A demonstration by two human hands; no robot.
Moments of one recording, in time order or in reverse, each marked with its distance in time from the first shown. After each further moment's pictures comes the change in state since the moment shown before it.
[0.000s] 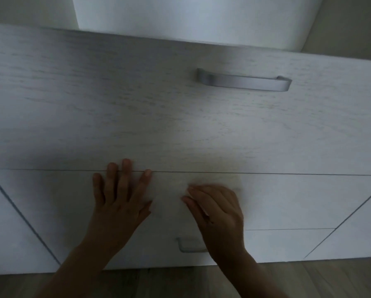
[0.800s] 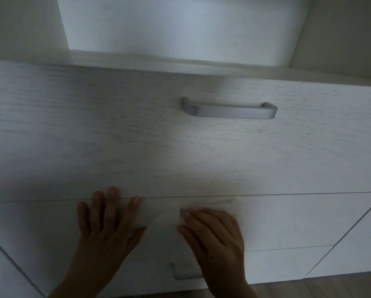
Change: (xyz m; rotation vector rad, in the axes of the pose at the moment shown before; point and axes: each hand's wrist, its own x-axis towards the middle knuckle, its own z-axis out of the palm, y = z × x) left_hand -0.001 0.002 0.006 0.082 0.073 -0.018; right_hand -0.004 0.009 -0.003 -0.029 0.071 -0.017
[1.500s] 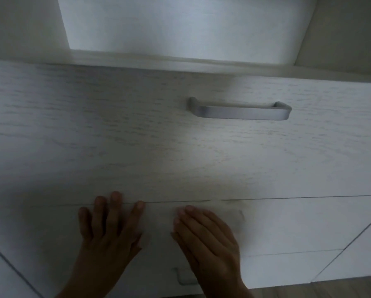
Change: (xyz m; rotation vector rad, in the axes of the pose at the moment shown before) left_hand -0.001 -0.002 0.004 -0.006 0.011 0.006; right_hand 0.003 -0.006 0.017 0.021 0.003 -0.137
